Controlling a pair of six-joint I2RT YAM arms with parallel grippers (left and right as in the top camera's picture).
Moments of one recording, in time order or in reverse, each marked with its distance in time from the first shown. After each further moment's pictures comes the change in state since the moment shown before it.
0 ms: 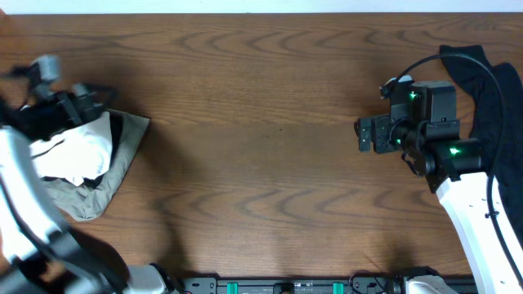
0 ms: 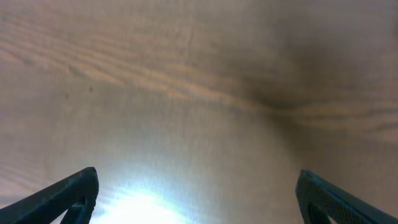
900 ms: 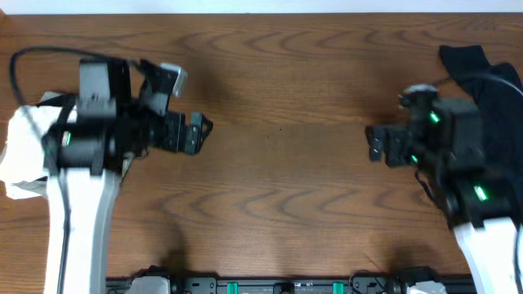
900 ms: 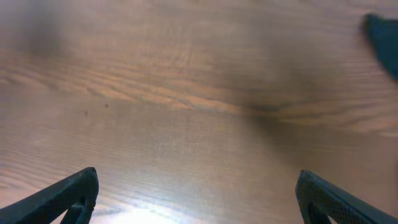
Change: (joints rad) left arm -0.635 -0.350 -0.042 -0.174 -0.480 -0.082; right arm 0.000 -0.251 -0.003 -0.108 0.040 0.087
